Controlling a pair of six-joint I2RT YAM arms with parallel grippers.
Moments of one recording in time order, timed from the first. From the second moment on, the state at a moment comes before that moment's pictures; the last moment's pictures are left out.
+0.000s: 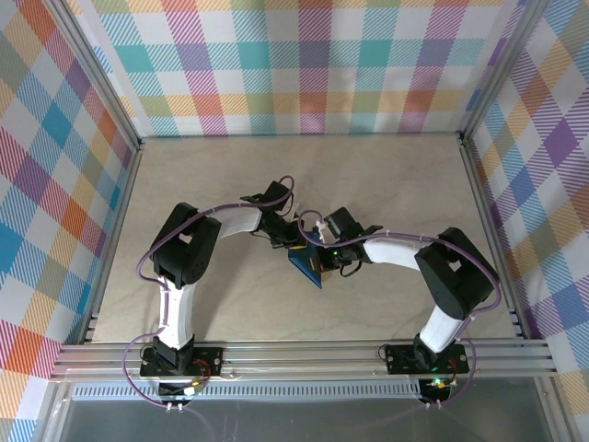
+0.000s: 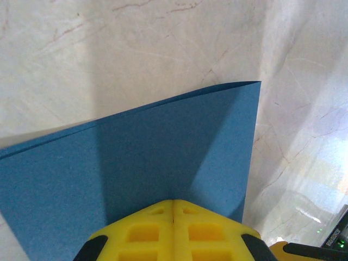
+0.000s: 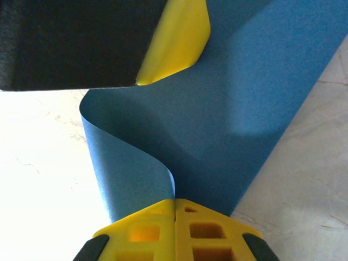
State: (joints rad) left arm -0.56 2.04 1.29 -0.42 0.53 -0.52; right arm 0.66 1.69 0.86 -0.24 -0.35 0.33
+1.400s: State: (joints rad) left arm -0.56 2.04 1.29 -0.42 0.51 -0.52; right arm 0.66 1.69 0.85 -0.25 -0.32 0.33
